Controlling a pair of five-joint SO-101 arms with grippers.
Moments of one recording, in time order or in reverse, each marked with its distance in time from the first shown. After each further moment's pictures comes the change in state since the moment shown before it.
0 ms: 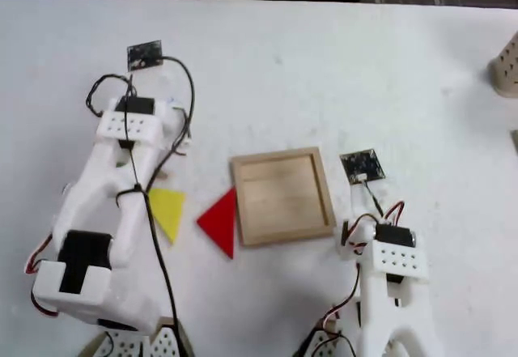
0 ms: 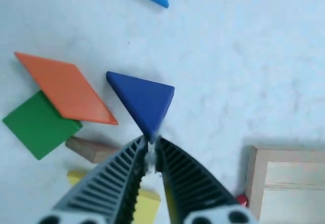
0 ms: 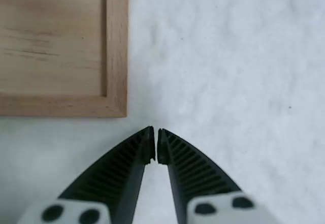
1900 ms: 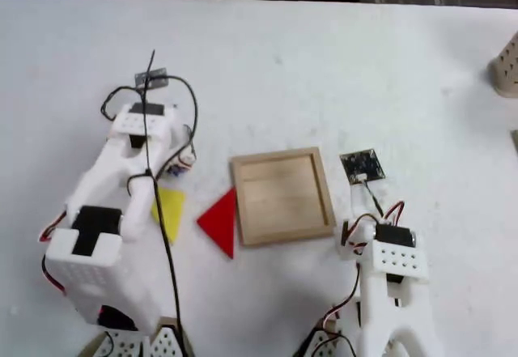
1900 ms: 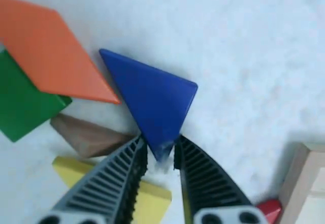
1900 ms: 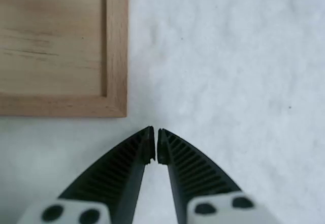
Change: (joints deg) left arm 0.1 11.3 -0.6 1.8 3.2; right arm 0.0 0.0 0.0 0.0 0.0
